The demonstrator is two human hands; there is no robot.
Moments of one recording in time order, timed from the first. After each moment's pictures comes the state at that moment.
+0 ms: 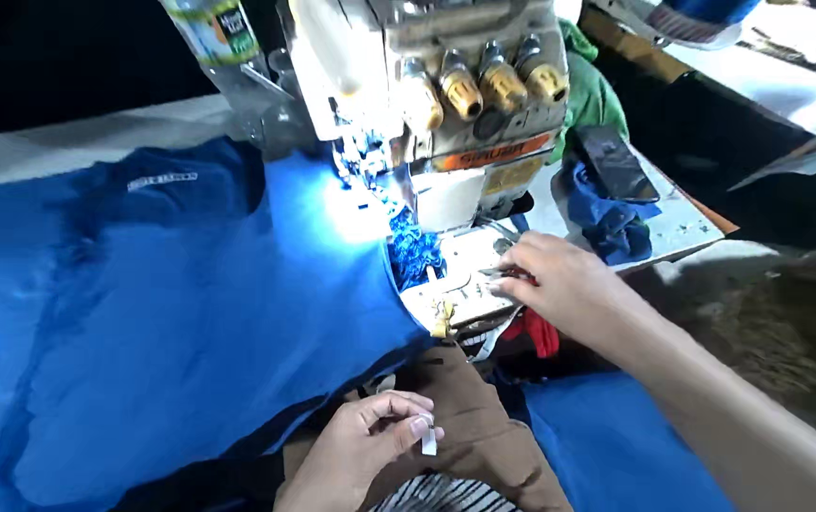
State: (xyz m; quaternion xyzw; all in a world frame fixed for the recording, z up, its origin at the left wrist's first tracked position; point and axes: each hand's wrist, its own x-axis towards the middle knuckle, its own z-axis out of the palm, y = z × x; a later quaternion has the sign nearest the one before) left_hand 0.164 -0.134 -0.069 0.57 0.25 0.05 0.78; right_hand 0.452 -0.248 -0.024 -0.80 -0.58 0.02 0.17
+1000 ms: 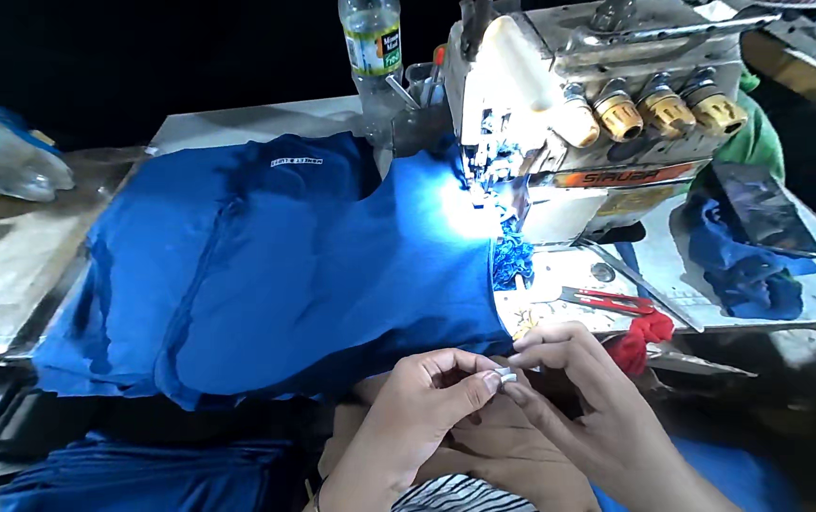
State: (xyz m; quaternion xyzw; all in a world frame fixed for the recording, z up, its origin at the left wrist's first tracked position) left_hand 0.176 -0.130 -0.024 0.51 0.30 0.17 0.78; right_hand 0.344 -0.245 -0.051 -0.62 -0.60 0.10 0.50
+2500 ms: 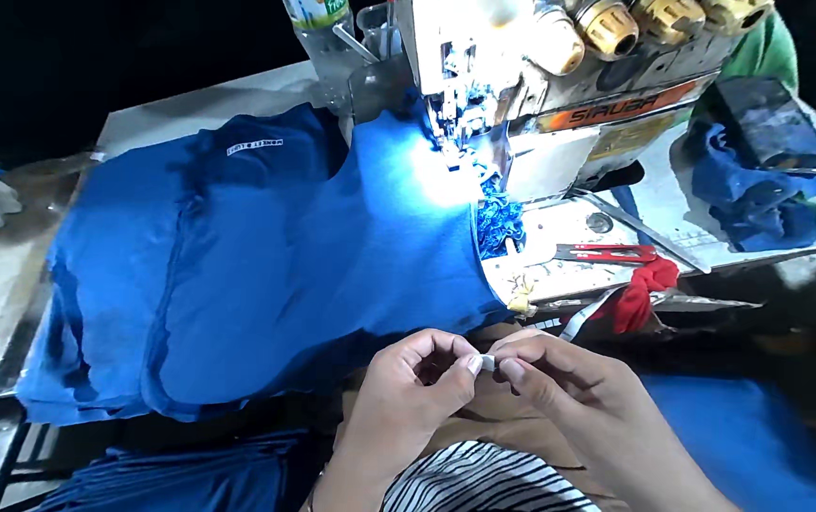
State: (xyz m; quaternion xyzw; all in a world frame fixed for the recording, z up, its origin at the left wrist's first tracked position) left_hand 0.165 -0.130 -0.036 0.61 0.29 0.23 0.70; right_hand 0.309 -0.257 -0.050 -0.62 -0.40 0.30 0.61
